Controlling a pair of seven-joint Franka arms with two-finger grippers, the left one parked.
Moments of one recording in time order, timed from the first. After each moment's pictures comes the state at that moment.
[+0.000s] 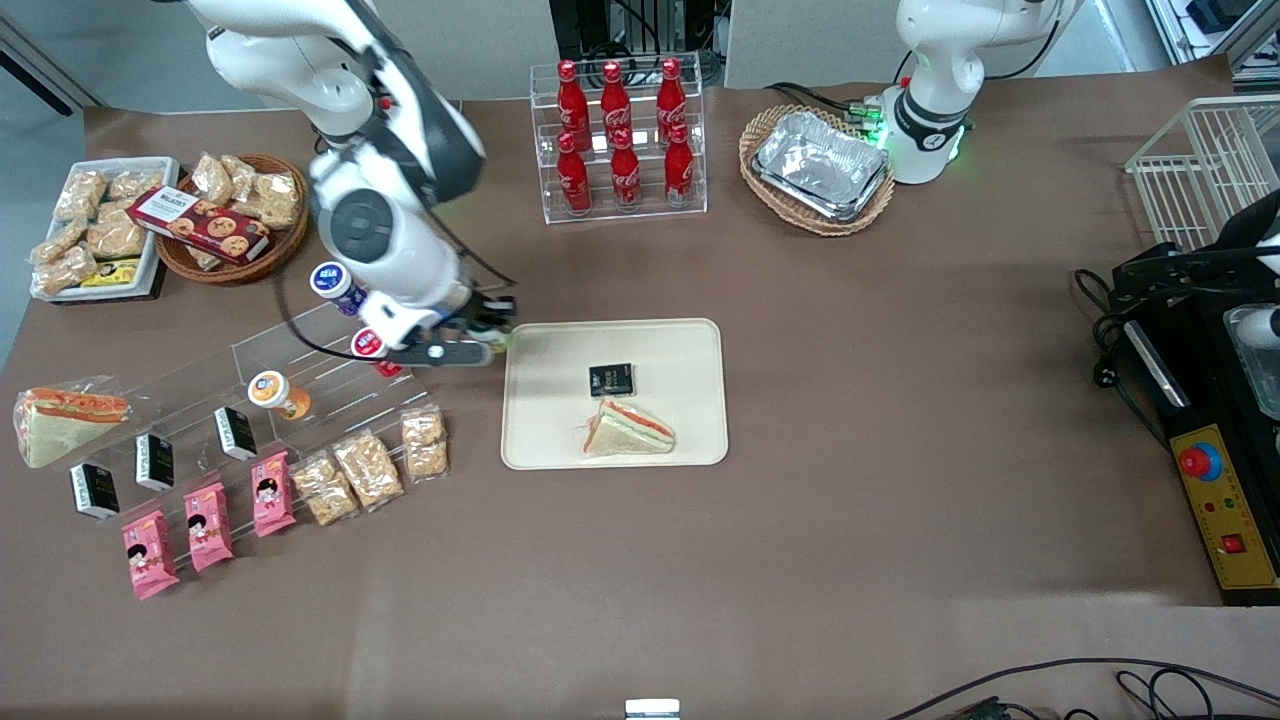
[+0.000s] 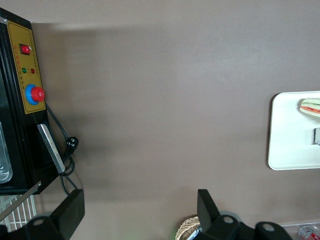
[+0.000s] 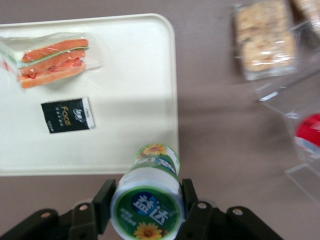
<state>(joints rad) 0.48 0.13 0.06 -2.08 0.14 2.12 0.53</state>
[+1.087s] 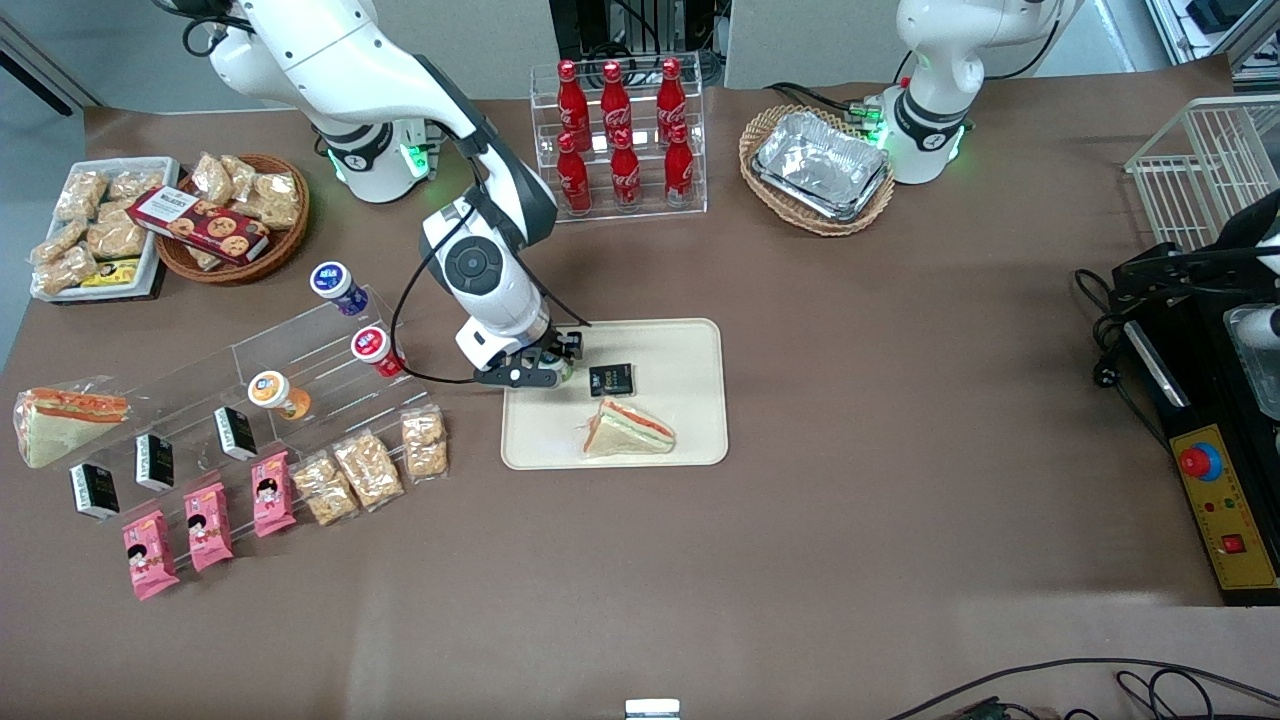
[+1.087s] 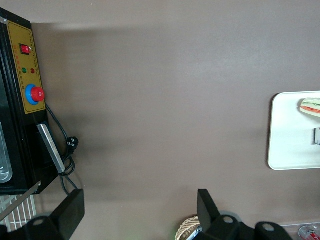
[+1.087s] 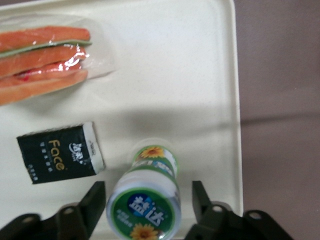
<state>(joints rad) 0.59 0.37 0.05 -2.12 0.14 2.51 0.65</state>
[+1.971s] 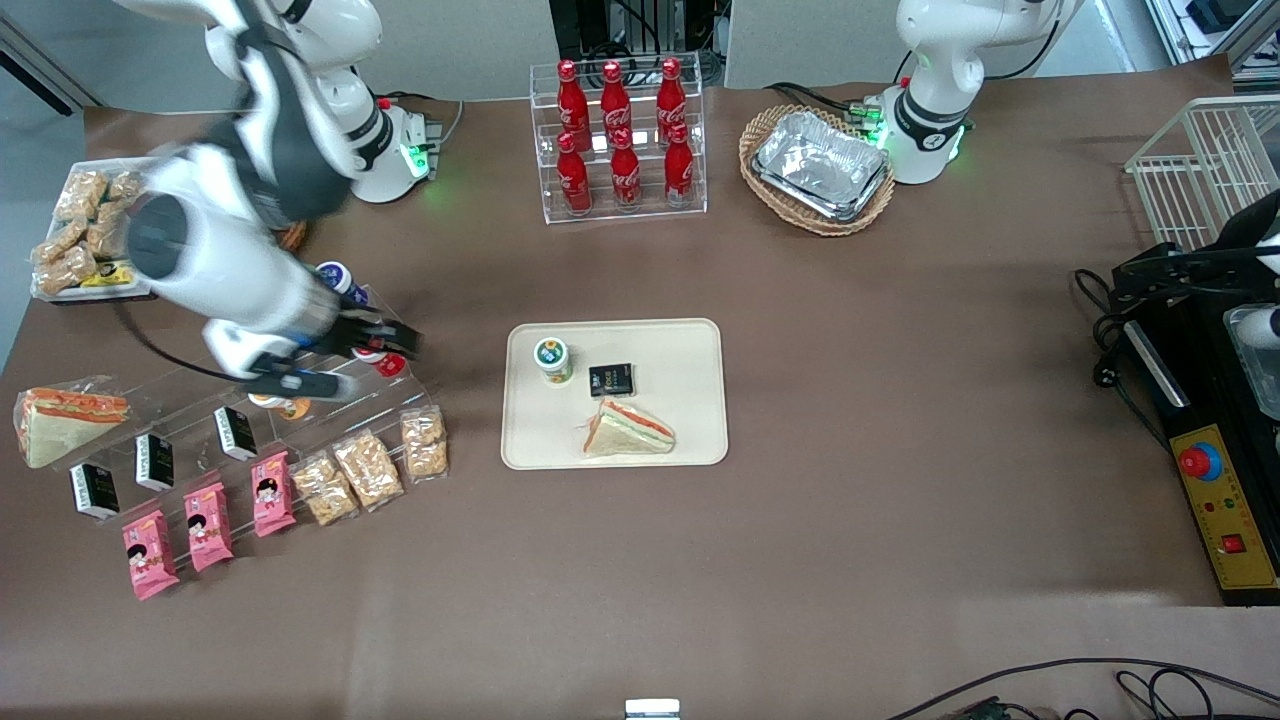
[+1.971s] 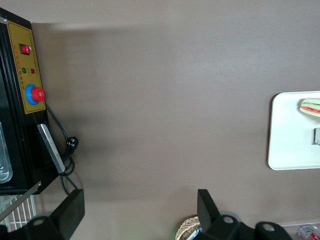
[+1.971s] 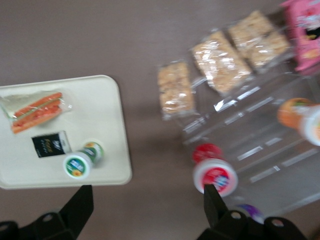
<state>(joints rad) 0.22 0.02 0.02 -1.95 0.14 1.90 0.30</state>
